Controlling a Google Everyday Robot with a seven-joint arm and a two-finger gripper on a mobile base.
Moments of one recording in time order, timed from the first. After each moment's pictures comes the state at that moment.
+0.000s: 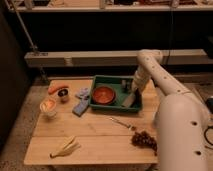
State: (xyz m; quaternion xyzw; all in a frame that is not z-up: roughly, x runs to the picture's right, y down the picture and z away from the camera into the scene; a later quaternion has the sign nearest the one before) arm 0.202 0.012 0.911 -0.21 -0.30 -0.64 0.67
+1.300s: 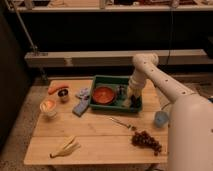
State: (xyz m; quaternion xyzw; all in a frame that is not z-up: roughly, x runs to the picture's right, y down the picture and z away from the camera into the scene) arm 0.179 0.047 0.879 -0.20 -0.33 -0.68 0.63
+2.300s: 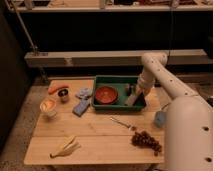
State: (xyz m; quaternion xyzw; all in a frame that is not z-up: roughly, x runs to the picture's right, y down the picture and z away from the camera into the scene) arm 0.238 0.027 0.905 -0.23 -0.29 -0.64 0.68
